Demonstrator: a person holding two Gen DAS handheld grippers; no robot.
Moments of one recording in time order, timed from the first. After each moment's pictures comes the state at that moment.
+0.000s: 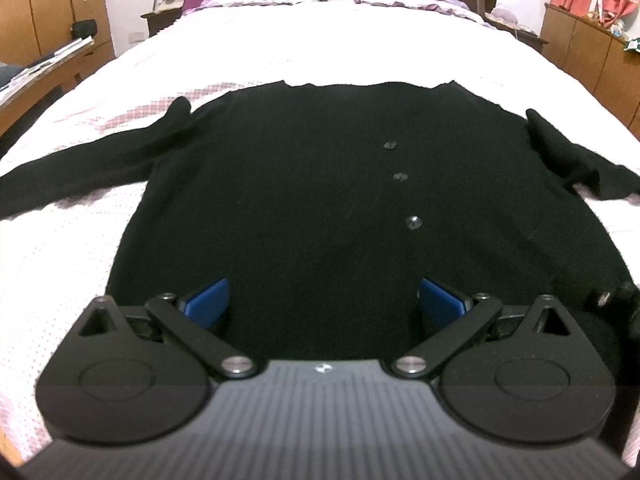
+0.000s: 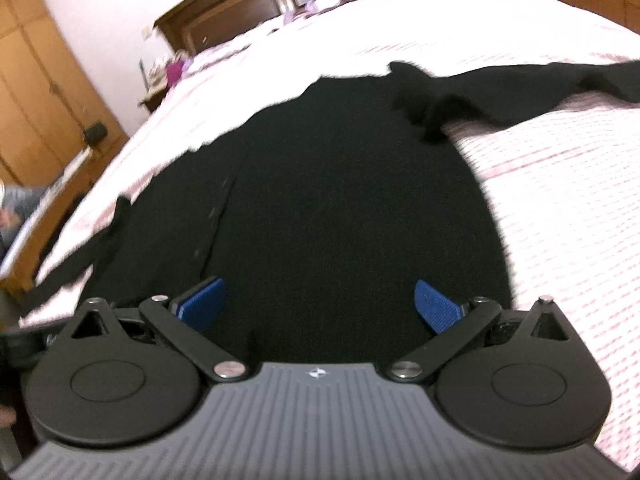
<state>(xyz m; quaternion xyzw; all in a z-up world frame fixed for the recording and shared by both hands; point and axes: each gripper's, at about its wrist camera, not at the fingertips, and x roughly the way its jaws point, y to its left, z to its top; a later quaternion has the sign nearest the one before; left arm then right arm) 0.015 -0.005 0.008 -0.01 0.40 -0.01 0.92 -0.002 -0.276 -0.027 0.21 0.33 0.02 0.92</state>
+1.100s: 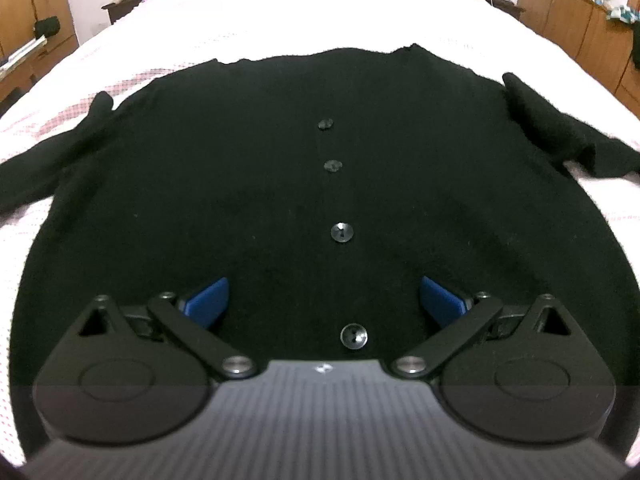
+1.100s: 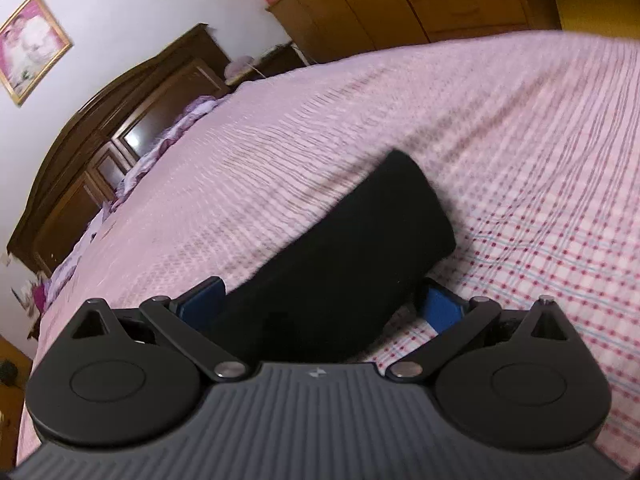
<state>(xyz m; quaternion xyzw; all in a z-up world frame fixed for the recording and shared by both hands) 0.061 -0.053 -0.021 0.02 0.43 -0.05 0.90 0.092 -0.588 -0.077 0.36 0.17 -0.23 0.89</state>
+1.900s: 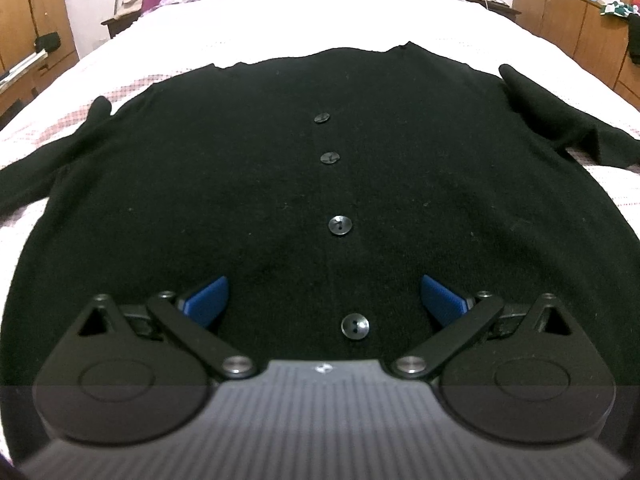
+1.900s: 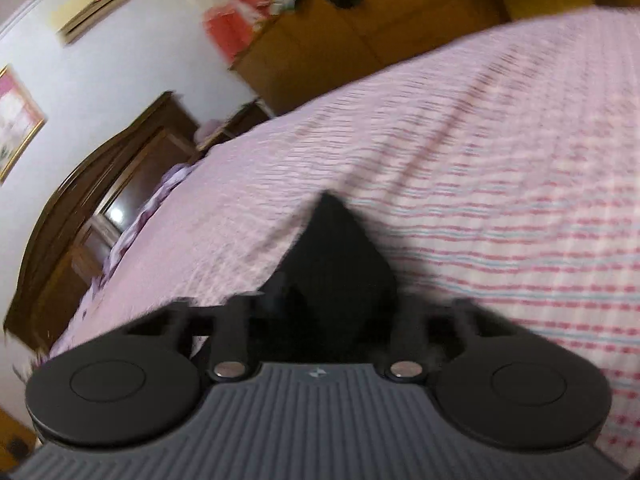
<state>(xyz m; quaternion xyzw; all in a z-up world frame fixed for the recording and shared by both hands) 0.051 -0.055 -0.034 0.03 0.41 -0.05 0.91 0.085 -0.614 -0.097 0.43 0.09 -0.28 0.85</state>
